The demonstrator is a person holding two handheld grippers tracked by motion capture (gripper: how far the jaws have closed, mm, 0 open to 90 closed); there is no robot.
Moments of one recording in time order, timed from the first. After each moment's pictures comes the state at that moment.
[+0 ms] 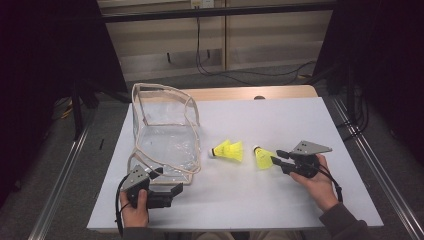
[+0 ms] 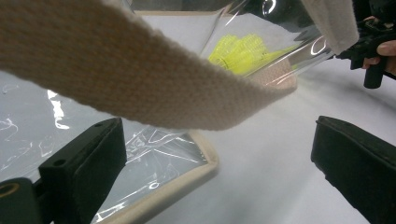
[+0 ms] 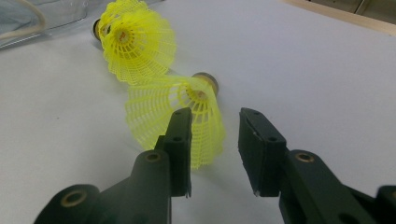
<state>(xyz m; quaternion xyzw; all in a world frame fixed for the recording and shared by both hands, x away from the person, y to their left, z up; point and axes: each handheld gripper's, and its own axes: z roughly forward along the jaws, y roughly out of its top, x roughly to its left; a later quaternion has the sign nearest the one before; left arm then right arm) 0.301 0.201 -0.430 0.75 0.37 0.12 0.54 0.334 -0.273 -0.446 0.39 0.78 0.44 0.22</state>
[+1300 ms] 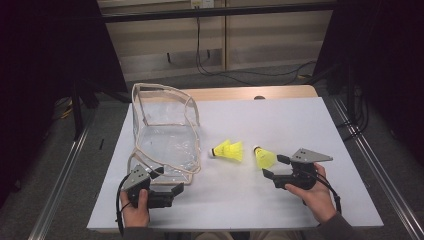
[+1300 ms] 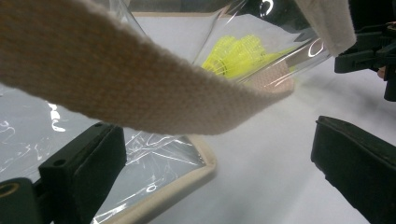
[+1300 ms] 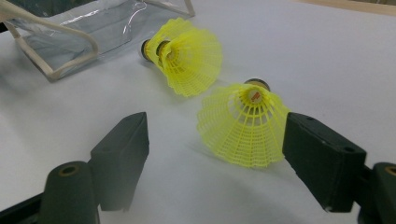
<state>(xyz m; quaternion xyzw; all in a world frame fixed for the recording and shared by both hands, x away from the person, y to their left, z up) 0.302 0.199 -0.429 0.75 0.36 0.12 0.54 0.305 -0.251 -0.437 0.42 0.75 0.48 0.18</state>
